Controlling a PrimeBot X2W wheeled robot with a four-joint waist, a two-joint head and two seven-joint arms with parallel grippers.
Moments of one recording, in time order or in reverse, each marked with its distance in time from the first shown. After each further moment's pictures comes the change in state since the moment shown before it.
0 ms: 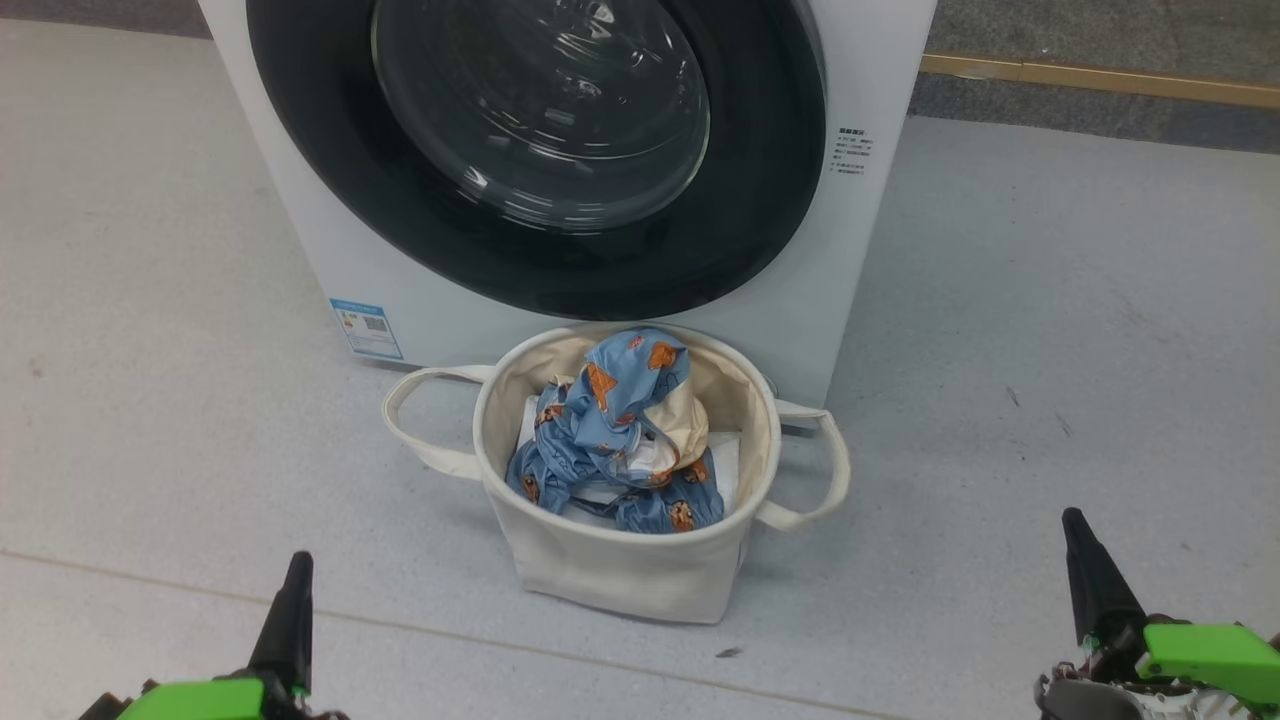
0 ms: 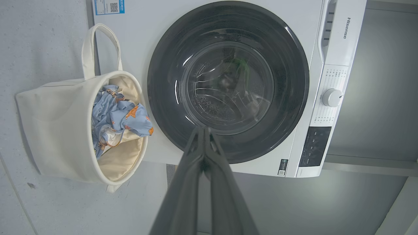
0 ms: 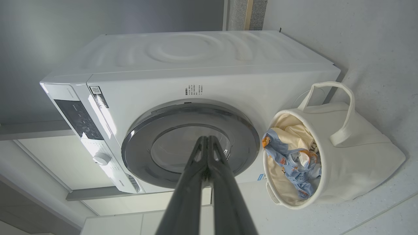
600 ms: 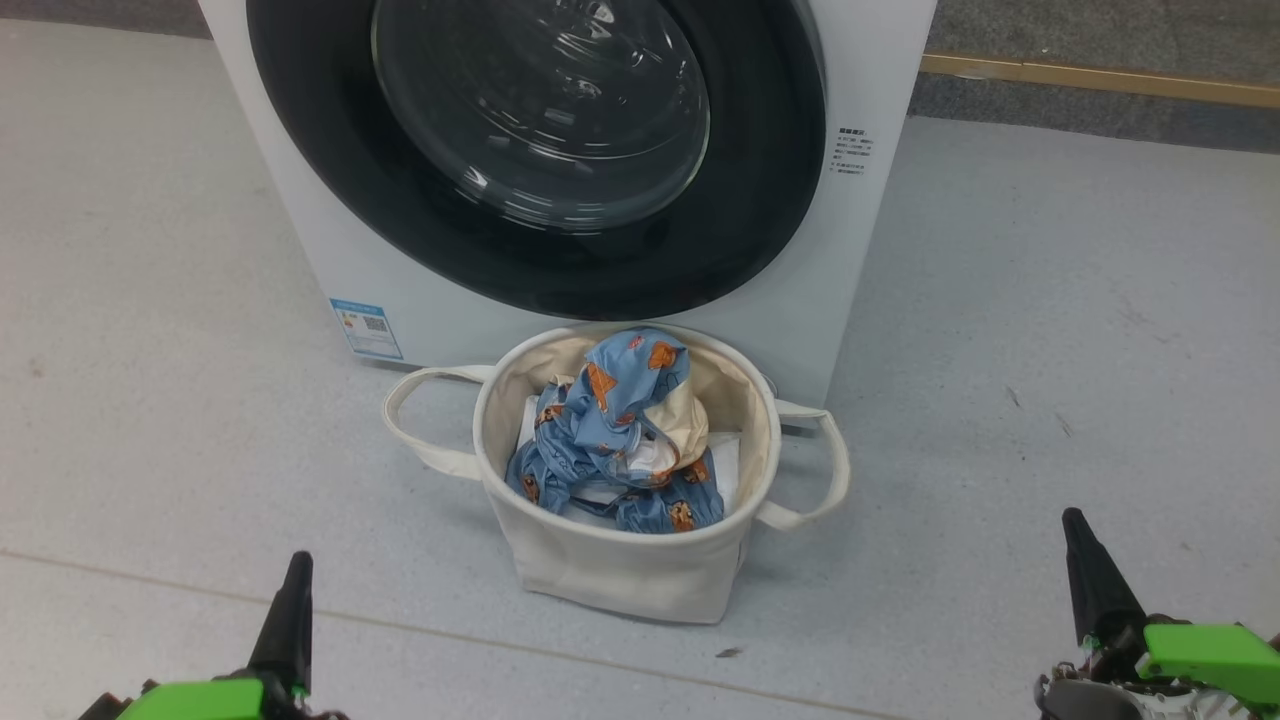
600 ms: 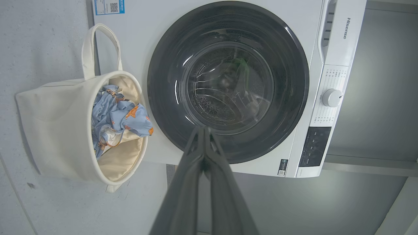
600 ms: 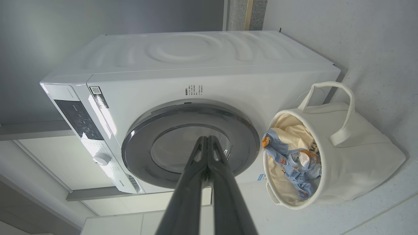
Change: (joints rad) left arm 0.000 -0.001 0.001 0.000 0.000 0.000 0.001; right arm 0.000 0.001 -0.001 0.000 0.000 0.000 0.000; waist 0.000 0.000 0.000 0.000
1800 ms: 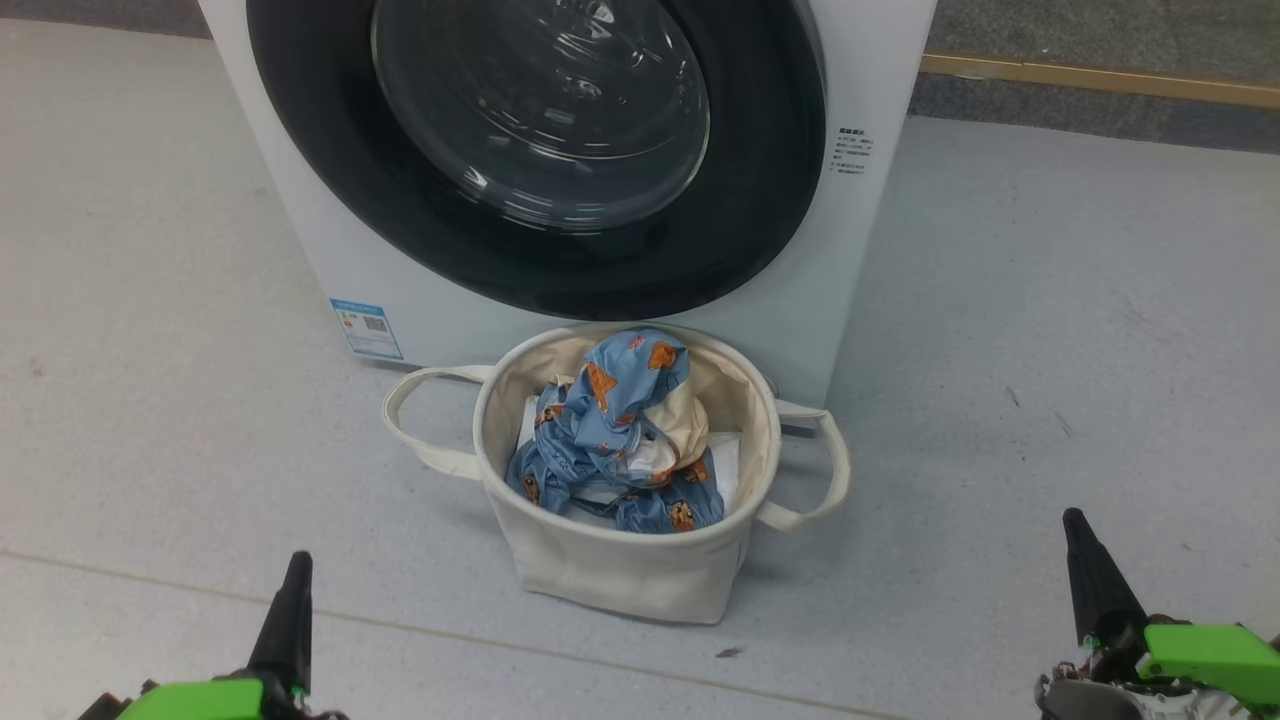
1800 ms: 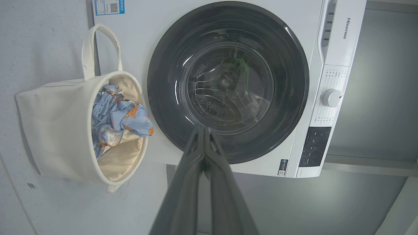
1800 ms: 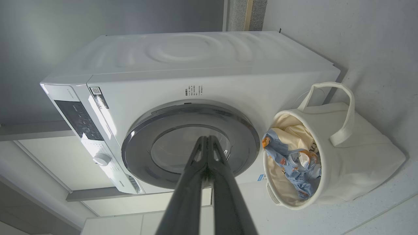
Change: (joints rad) left arm 0.000 0.000 0.001 0.000 0.002 0.000 0.000; right arm 0.000 0.003 -0.004 0.000 -0.003 0.000 0.001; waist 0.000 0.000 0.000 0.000
